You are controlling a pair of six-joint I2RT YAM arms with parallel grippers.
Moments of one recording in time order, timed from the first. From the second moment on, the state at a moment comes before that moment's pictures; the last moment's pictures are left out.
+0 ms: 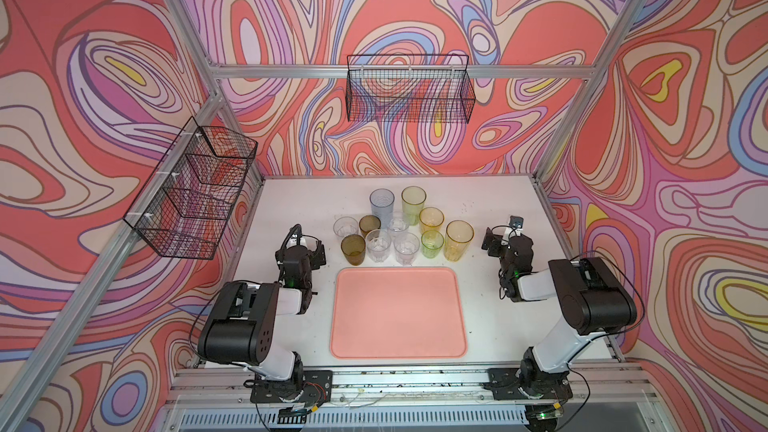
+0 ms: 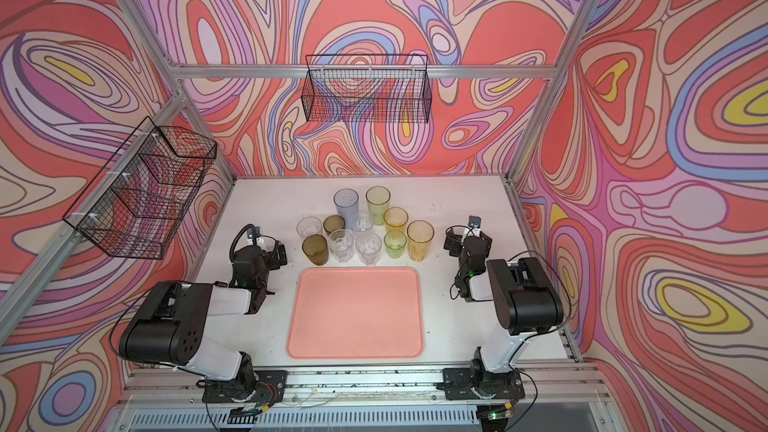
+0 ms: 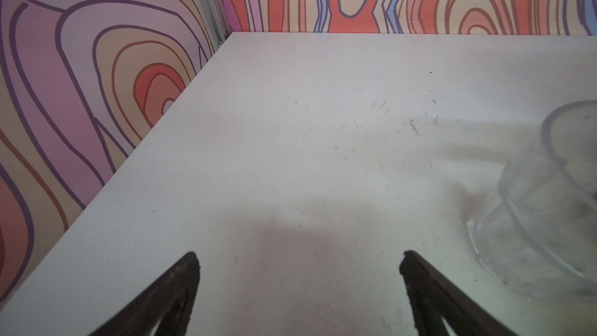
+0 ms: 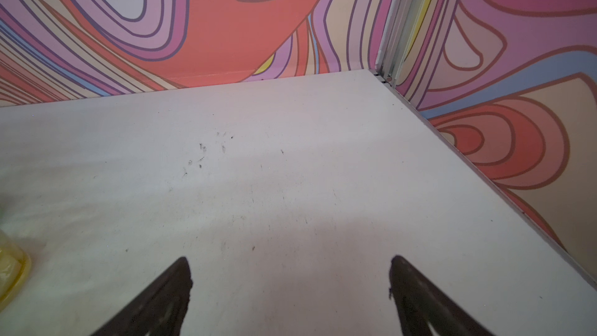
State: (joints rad) left arm -0.05 1.54 0.35 0.80 -0.28 -0.05; right arm 0.03 1.71 0.44 0.98 0.21 0.08
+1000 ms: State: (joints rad) left arm -0.11 1.03 0.43 0.32 -0.43 -0.25; right arm 0.04 1.37 0.47 0.69 0.39 0.19
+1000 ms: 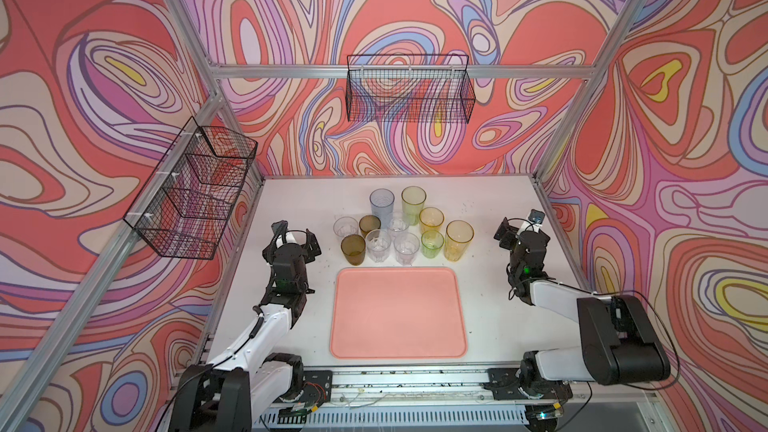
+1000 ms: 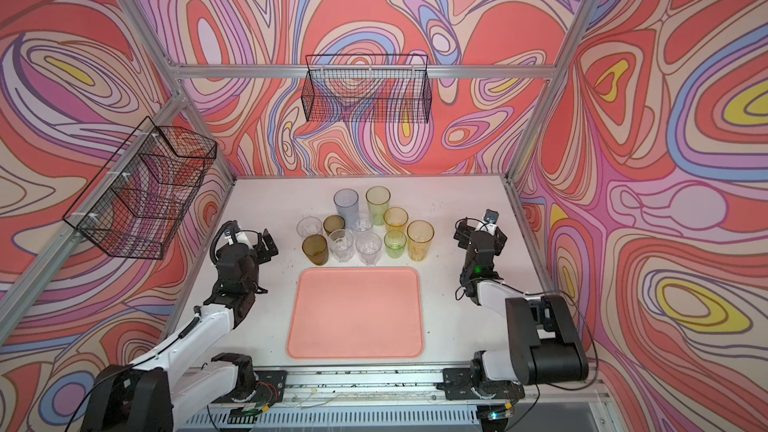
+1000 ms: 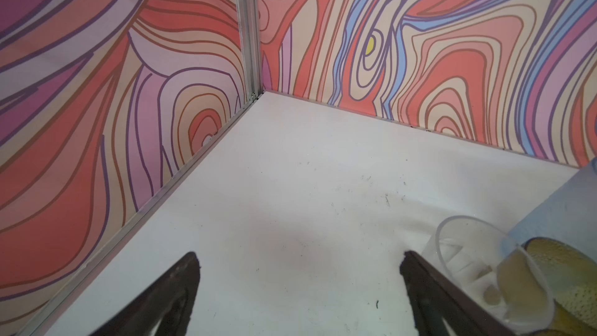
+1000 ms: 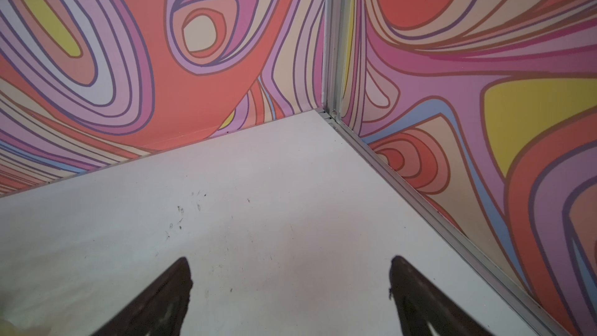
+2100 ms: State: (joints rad) left arm -0.21 1.11 0.78 -0.47 0.01 -0.56; right arm 0.04 1.18 0.83 -0.34 -0.25 0.47
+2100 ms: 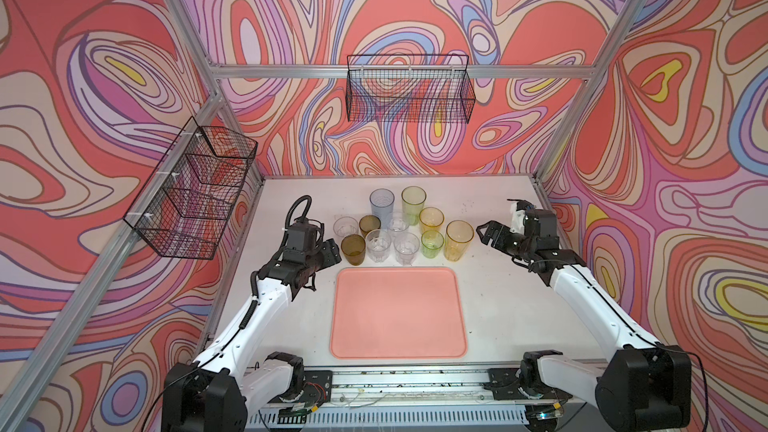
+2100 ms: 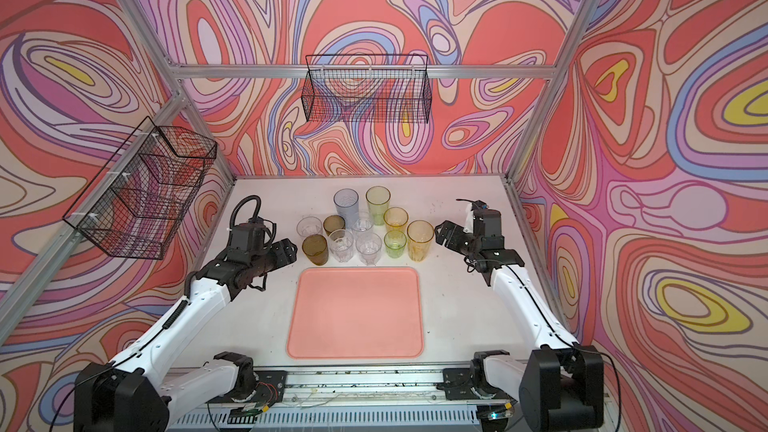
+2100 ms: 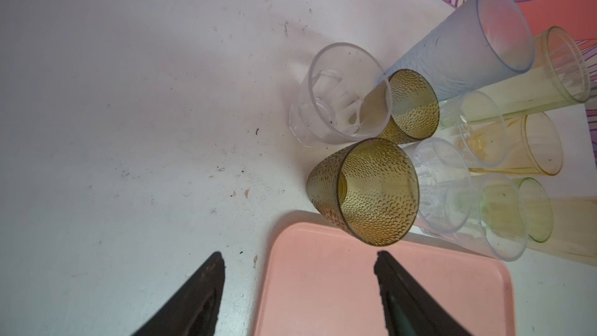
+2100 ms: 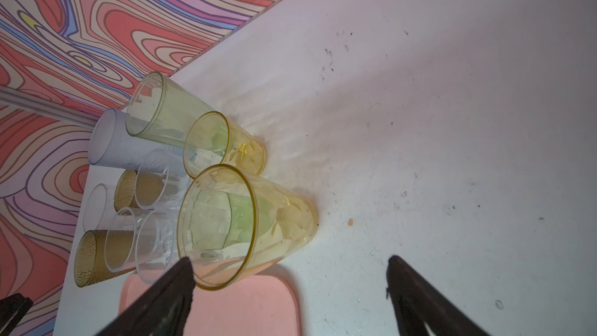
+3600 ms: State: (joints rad) left arm -0.28 1.37 0.89 -0.41 0.03 -0.55; right arm 0.04 1.11 0.77 -0.33 -0.30 0.56
